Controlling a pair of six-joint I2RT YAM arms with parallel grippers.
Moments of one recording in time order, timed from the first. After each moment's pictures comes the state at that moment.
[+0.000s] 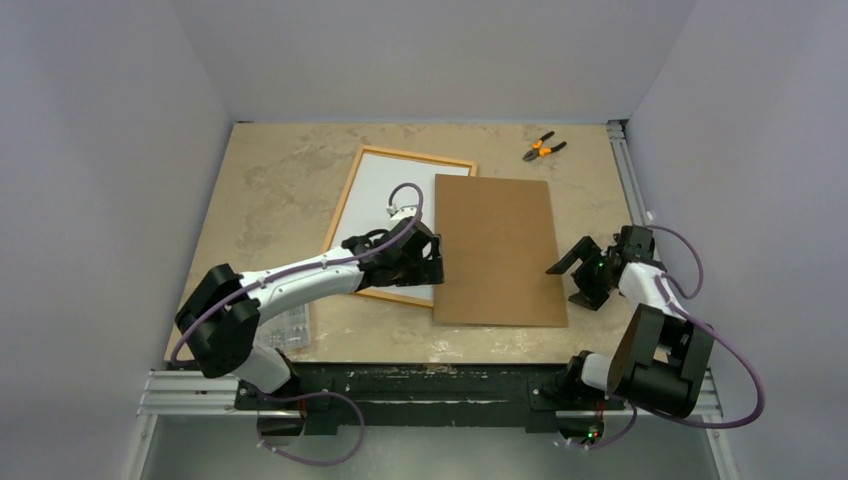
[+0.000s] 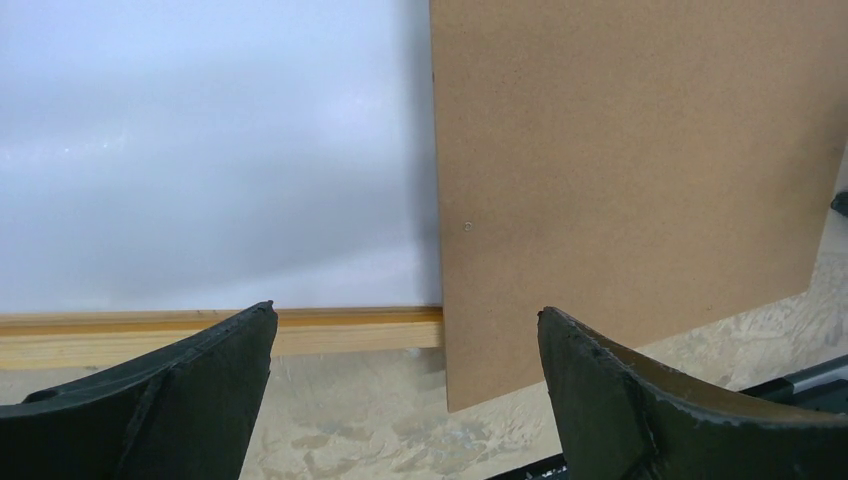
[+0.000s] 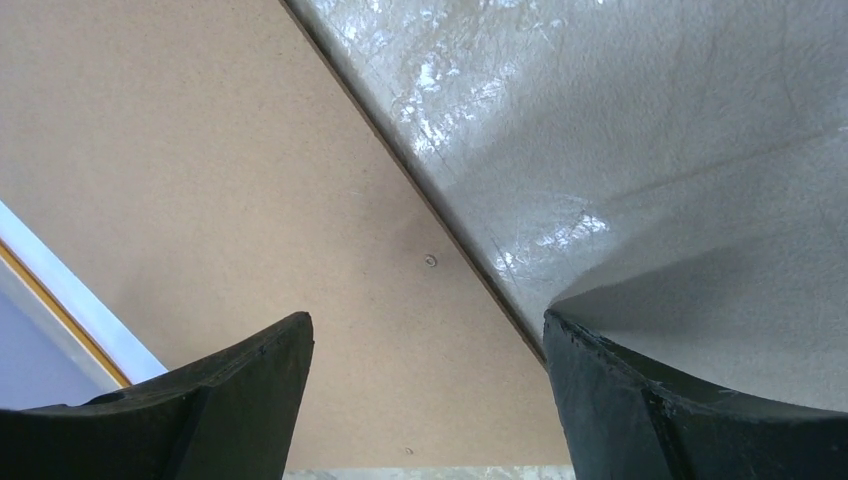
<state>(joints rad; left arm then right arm) -0.90 1.52 1.03 -0.48 -0.22 -0.86 -0.36 1.27 0.61 -0.51 -0.39 0.51</state>
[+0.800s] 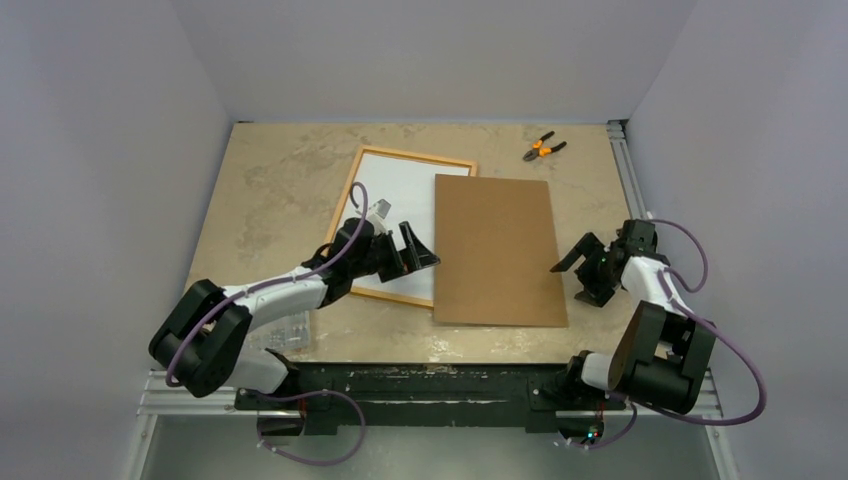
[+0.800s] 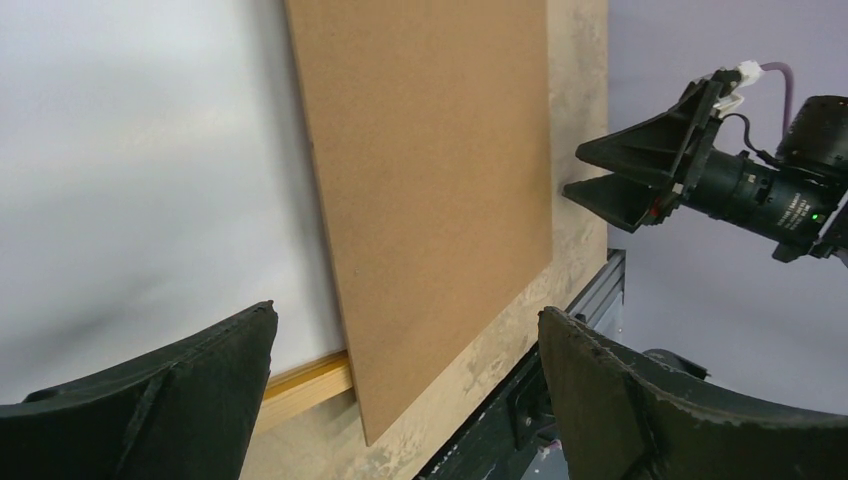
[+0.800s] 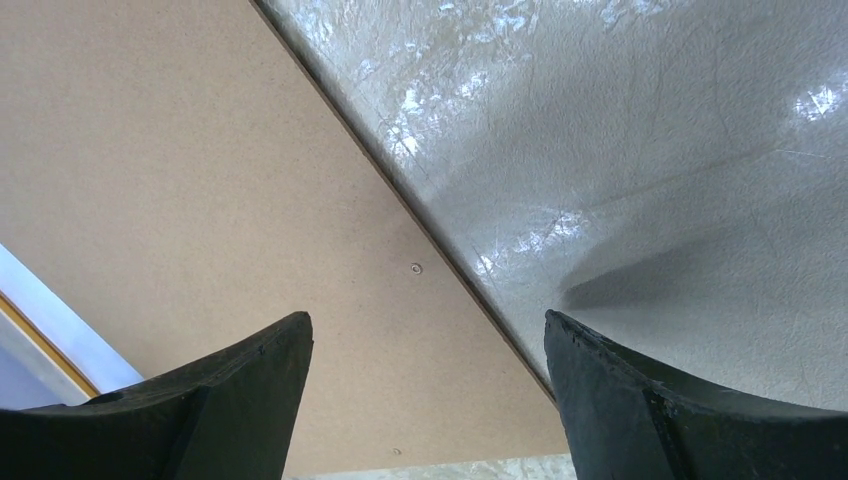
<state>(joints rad) -0.63 1.39 0.60 0.27 0.28 -0.94 -0.36 1.29 0.66 -0.57 -0.33 0.48</state>
